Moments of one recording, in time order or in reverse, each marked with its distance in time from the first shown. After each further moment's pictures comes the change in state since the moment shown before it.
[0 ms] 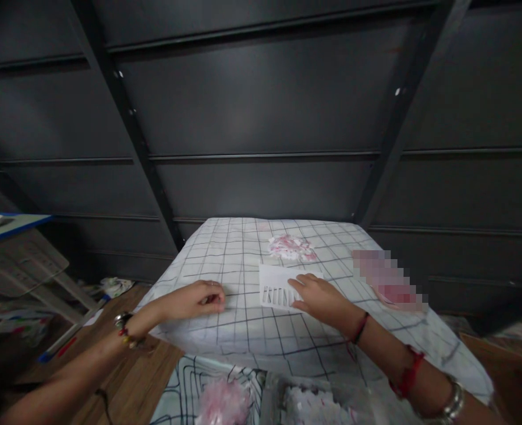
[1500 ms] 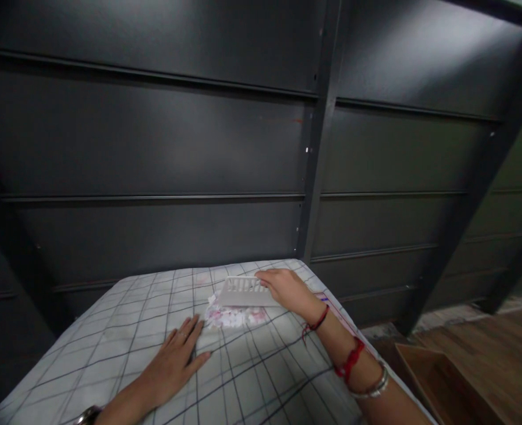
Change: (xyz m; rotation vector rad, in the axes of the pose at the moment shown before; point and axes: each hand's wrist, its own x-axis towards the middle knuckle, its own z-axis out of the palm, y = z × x) left_hand 0.177 -0.048 0.033 0.334 0.080 -0.308; right_hand 0.066 0.156 -0.043 0.054 0.426 0.140
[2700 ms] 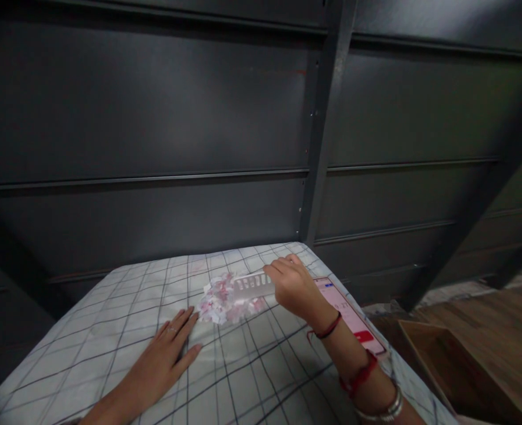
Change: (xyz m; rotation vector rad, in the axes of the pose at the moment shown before) left_hand 0.015 -0.020 0.029 0.016 0.143 0.080; right_hand -0.020 0.019 0.020 -0.234 0.213 -0.095
